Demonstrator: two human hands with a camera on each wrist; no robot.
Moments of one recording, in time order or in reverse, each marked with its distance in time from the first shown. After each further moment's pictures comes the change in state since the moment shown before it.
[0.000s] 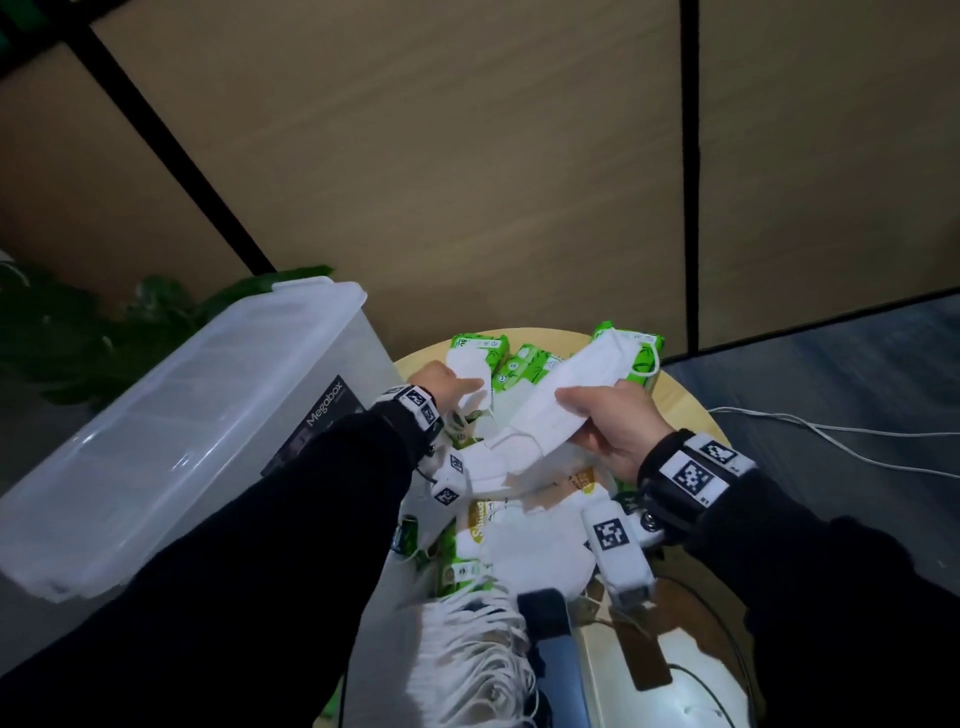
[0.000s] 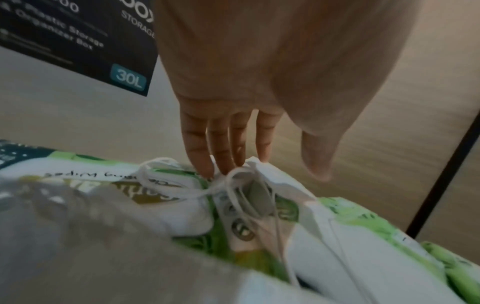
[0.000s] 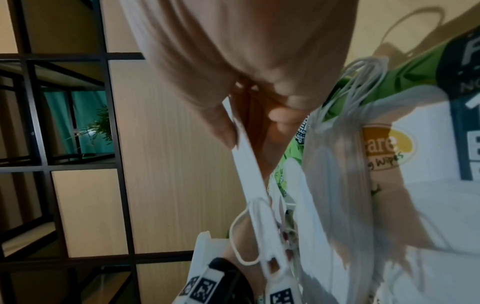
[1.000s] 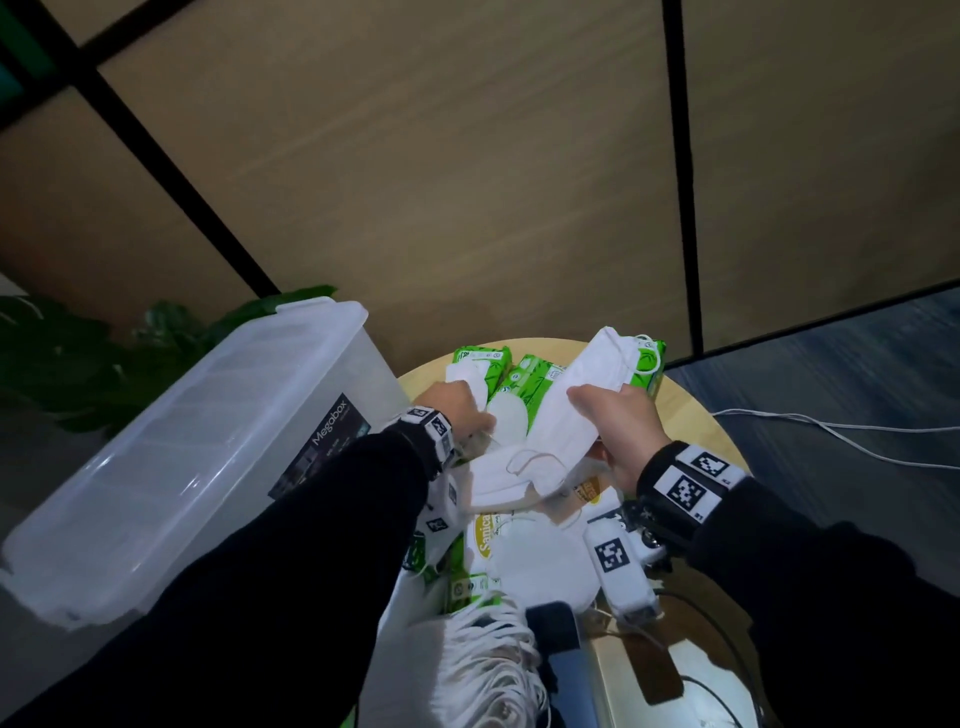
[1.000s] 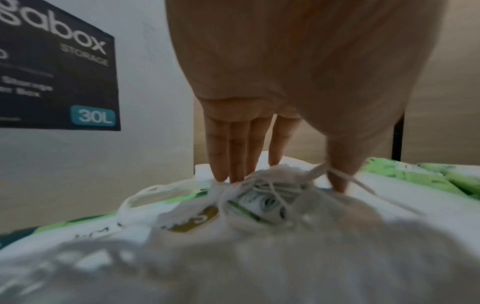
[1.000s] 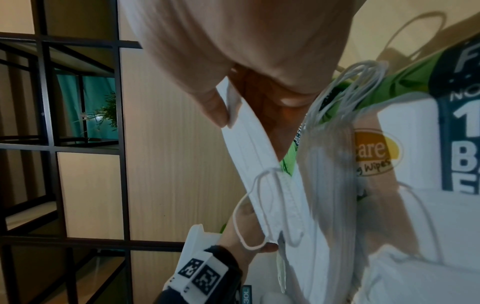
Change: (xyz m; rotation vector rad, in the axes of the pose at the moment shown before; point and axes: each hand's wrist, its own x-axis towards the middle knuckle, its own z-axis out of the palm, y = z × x) left_hand -0.001 0.006 0.010 0.523 -0.011 0.176; right_hand 0.001 0.001 0.001 -0.050 0.059 -0.074
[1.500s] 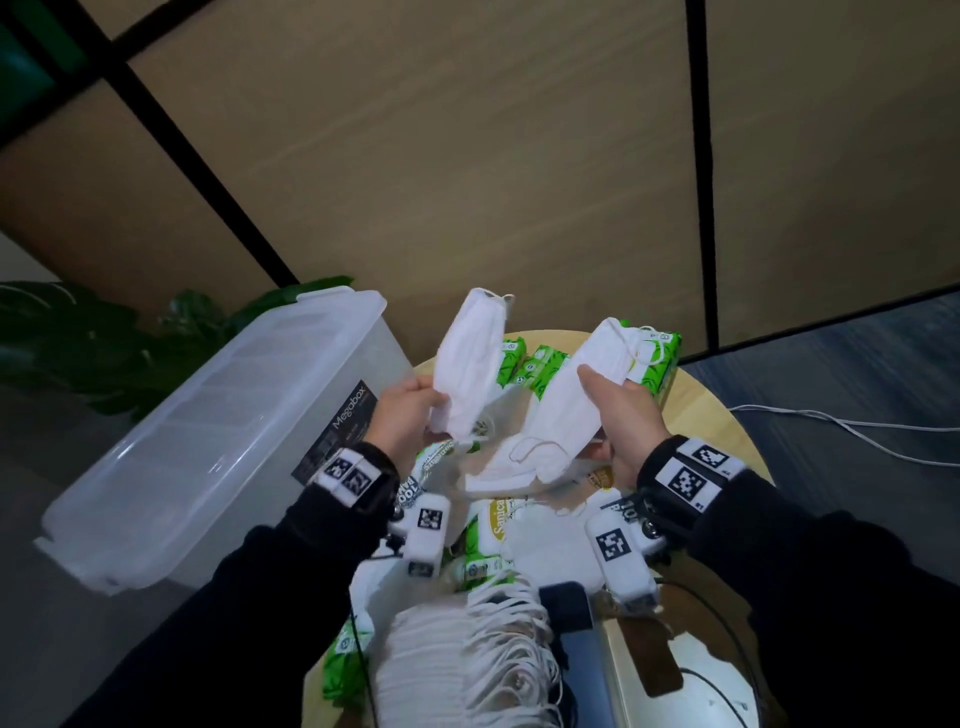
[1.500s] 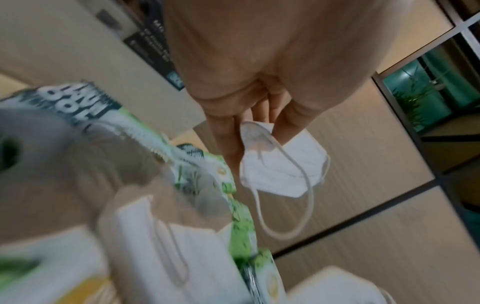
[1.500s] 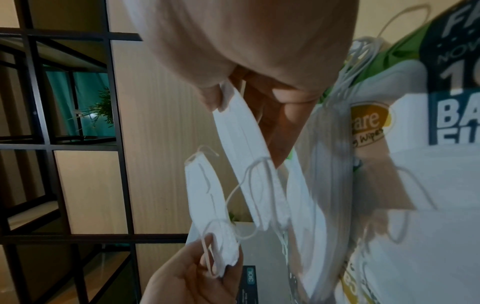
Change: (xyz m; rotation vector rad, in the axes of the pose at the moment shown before) left_hand -0.104 -0.032 -0.020 -1.529 0.160 -0.193; right_hand -0.015 0.001 0.011 0.065 -0.030 0.065
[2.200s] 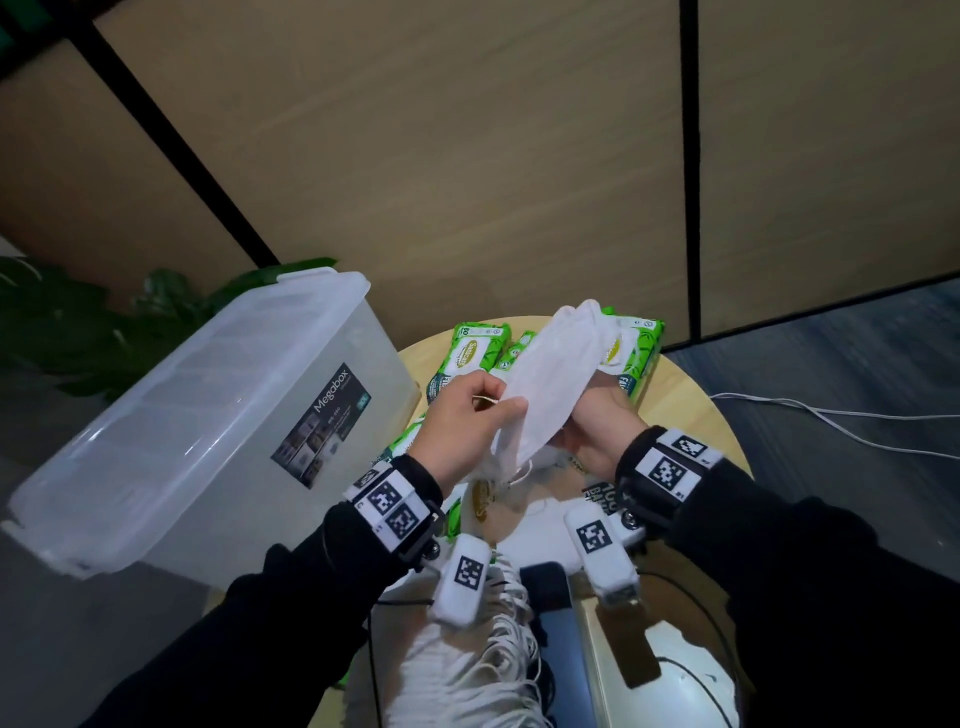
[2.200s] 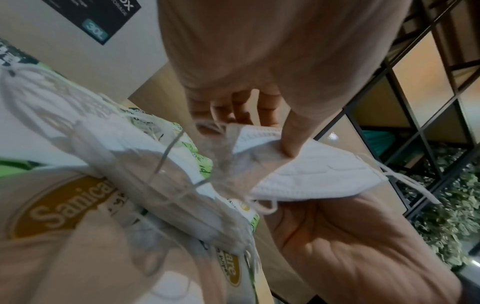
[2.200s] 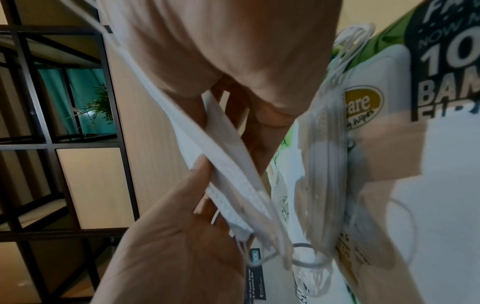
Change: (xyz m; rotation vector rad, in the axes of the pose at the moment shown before) left_hand -0.051 -0.018 0.057 0.324 -0.185 0.271; right_hand -0.021 0.000 0.009 0.042 -0.204 -0.048
